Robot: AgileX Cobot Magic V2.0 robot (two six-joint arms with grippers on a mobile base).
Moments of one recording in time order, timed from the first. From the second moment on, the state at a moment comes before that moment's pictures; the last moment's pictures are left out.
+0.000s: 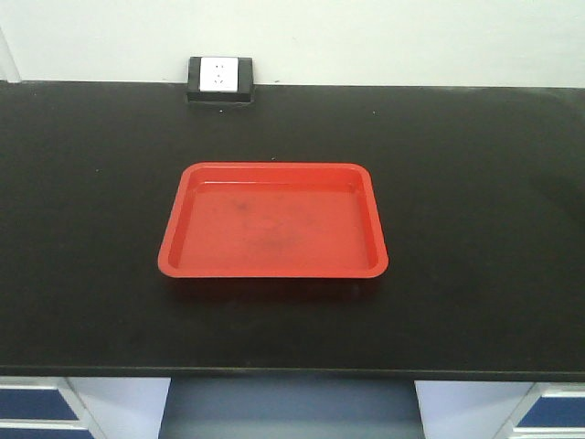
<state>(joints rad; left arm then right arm) -0.34 0.14 -0.48 0.33 0.66 -0.20 0.22 0.22 -0.39 -0.08 0.41 0.06</state>
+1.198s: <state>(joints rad) -0.34 0.14 -0.48 0.33 0.66 -0.20 0.22 0.22 -0.39 -0.08 0.41 0.06</state>
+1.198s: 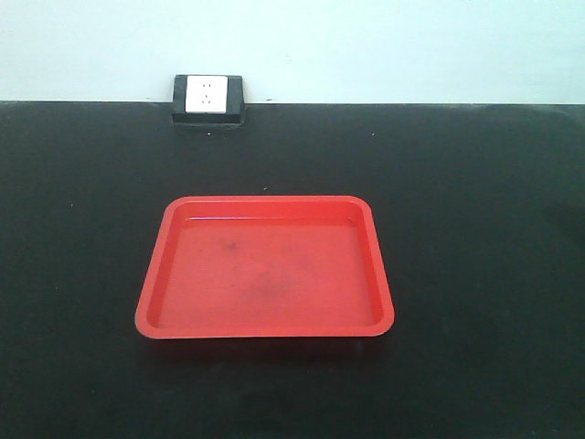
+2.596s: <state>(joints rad) -0.34 0.14 -0.48 0.33 0.66 -0.20 0.22 0.22 -0.39 -0.08 0.41 0.06</state>
